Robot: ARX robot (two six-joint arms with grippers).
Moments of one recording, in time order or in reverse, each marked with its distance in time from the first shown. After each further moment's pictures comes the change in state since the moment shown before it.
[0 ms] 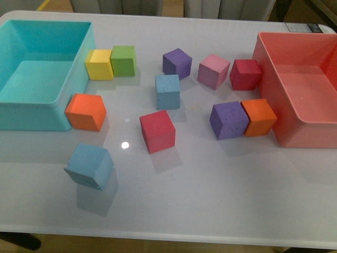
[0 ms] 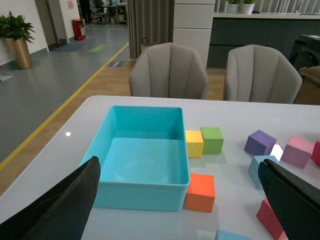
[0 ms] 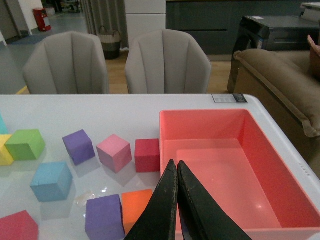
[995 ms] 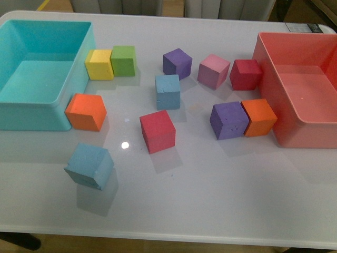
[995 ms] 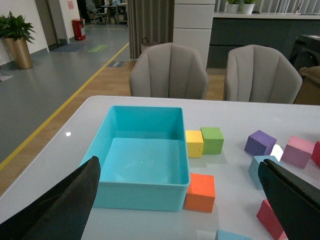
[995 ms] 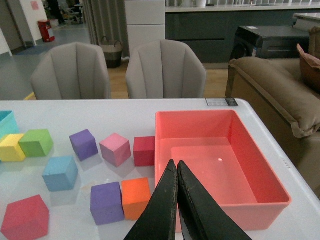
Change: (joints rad) left arm 0.000 0.000 0.000 0.000 0.000 0.000; right arm -0.109 -0.818 -0.095 -0.693 -0.108 0.000
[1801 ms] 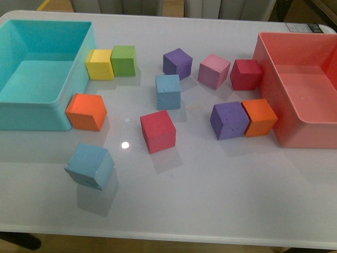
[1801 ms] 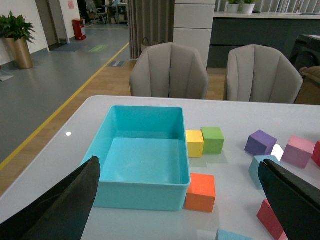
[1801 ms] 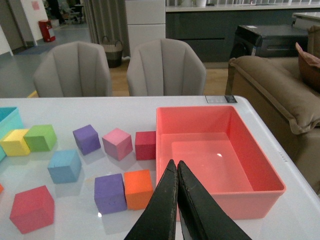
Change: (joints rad) left arm 0.000 0.000 0.000 0.000 0.000 0.000; right arm 0.000 -0.332 0.000 -0.338 0.000 0.000
